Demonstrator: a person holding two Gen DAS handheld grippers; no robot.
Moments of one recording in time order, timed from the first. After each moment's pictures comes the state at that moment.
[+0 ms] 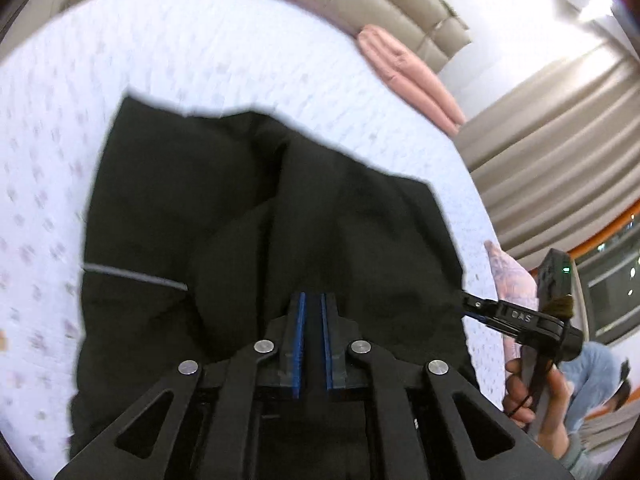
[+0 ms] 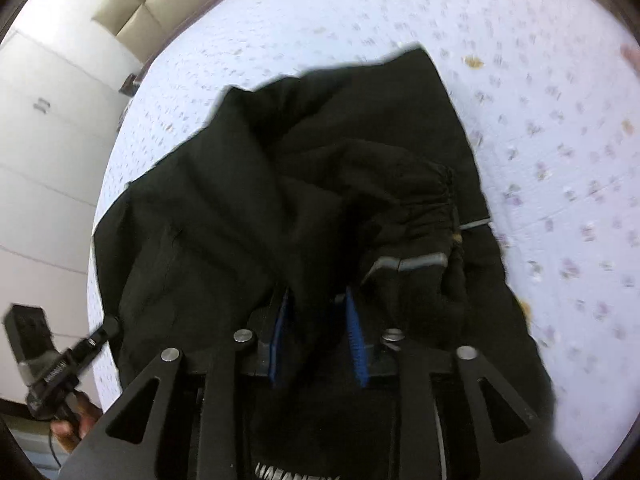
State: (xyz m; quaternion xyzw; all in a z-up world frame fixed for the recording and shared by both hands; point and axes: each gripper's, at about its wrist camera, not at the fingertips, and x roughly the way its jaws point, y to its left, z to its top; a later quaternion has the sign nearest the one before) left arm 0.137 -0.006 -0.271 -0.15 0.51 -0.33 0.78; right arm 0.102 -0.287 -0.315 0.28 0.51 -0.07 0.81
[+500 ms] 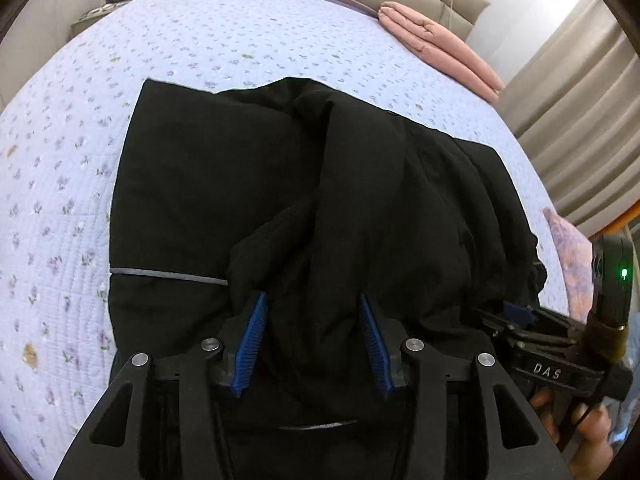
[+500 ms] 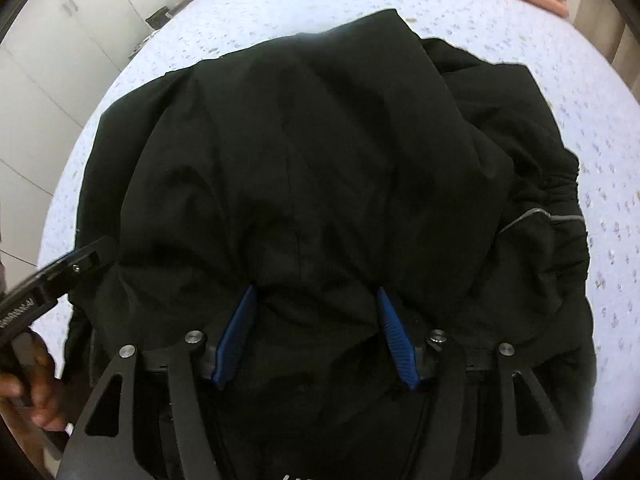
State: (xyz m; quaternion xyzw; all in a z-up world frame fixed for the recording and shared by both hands) left arm 0.146 -0.020 -0.312 -0.05 0.53 -0.27 0.80; right arm 0.126 -0.207 -0.362 0.14 0.55 -0.06 0.82
